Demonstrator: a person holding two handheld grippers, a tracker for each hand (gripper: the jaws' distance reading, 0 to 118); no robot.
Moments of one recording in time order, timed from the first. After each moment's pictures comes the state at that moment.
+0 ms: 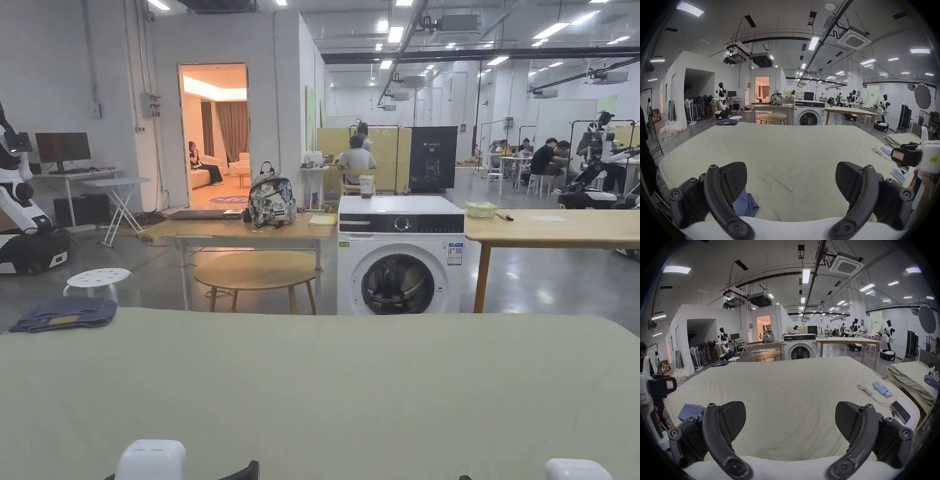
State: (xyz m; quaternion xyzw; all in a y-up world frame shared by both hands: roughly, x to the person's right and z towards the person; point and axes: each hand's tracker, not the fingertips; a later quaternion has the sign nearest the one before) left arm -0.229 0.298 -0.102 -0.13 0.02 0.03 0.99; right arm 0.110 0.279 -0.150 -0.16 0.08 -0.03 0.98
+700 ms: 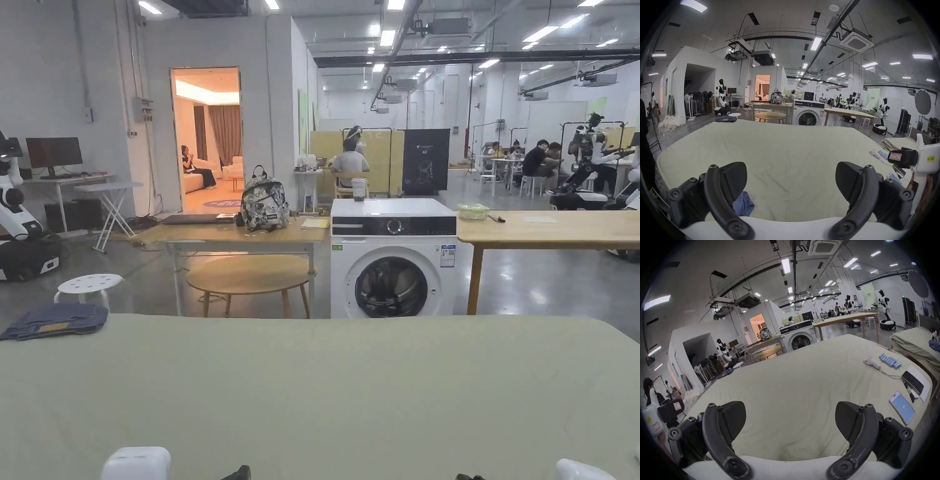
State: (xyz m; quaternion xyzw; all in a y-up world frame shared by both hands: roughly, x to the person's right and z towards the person) left arm -0.227 0.302 -0.103 -0.14 0.02 0.05 0.99; right arm 0.127 0.276 -0.164 -0.21 0.08 -0.15 0.96
